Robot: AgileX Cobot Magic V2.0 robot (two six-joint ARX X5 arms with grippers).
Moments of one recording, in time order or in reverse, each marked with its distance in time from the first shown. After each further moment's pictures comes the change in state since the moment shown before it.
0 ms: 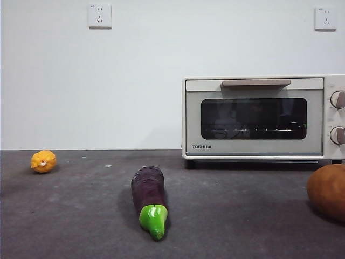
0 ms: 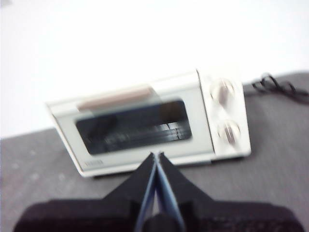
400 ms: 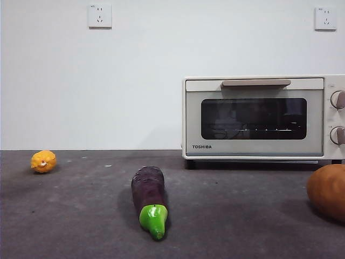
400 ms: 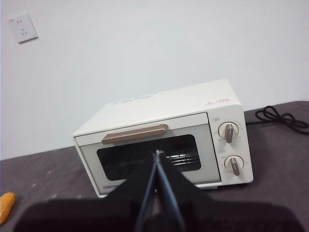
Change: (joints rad) left arm 0.000 0.191 0.075 0.028 0.134 -0.169; right arm 0.000 0.016 0.251 -0.199 -0.002 0.003
